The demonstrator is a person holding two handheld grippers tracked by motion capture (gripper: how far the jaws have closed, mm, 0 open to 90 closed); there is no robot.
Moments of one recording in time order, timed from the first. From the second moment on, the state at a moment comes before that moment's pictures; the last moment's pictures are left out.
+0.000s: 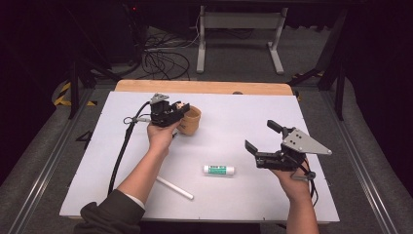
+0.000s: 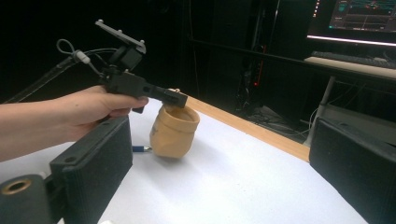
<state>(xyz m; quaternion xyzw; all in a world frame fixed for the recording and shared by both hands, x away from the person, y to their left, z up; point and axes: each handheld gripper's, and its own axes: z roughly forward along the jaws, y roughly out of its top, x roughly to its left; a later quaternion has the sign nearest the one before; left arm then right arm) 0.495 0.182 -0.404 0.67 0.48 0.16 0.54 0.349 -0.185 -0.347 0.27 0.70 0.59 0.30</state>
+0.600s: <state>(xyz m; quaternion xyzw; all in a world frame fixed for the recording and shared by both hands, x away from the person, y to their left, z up) 0.439 0.163 -0.413 0.70 0.43 0.14 0.56 0.349 -0.179 -0.346 0.26 0.70 0.59 0.30</state>
